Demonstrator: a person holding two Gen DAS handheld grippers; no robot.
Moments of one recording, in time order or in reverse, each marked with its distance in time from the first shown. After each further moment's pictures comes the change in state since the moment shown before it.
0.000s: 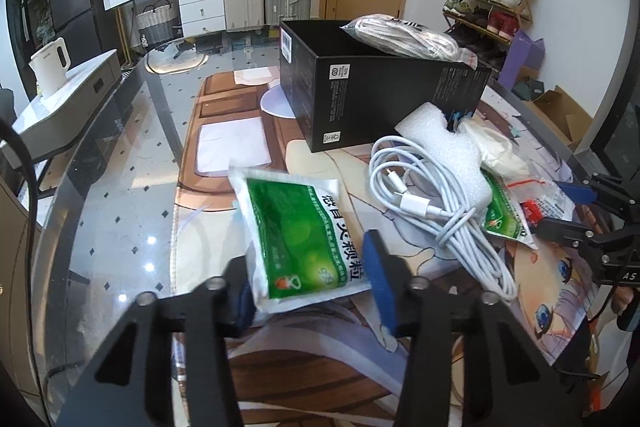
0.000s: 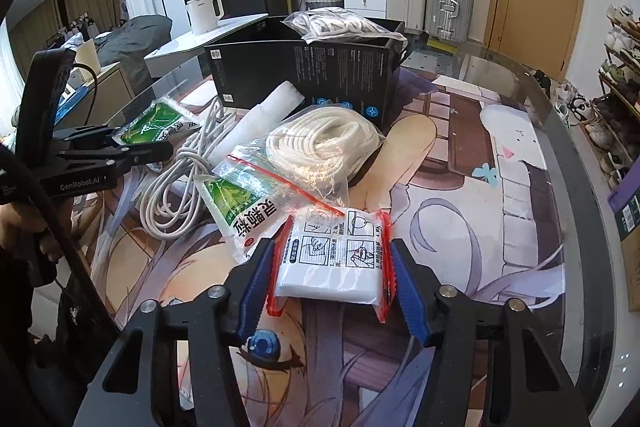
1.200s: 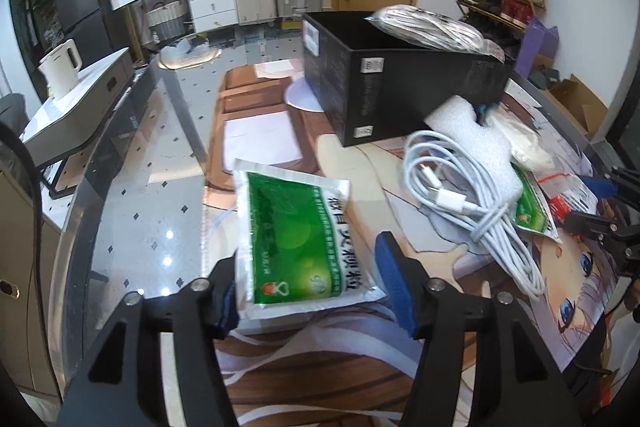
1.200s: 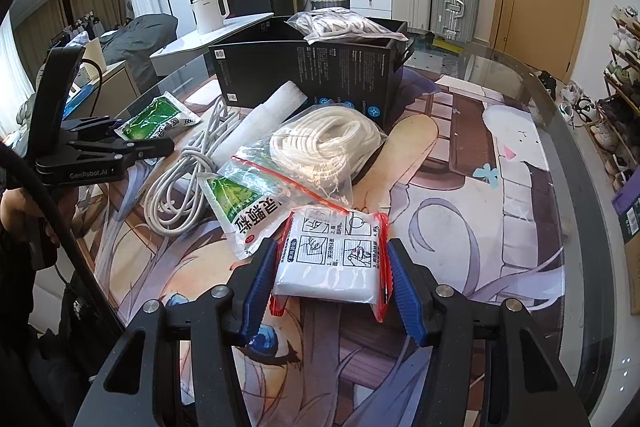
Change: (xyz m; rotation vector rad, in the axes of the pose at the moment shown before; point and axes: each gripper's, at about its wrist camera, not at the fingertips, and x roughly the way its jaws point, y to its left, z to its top) left arm 0.006 0.010 0.006 0.028 0.043 0.051; right arm 0.000 -0.002 0.000 -0.009 0.003 0.019
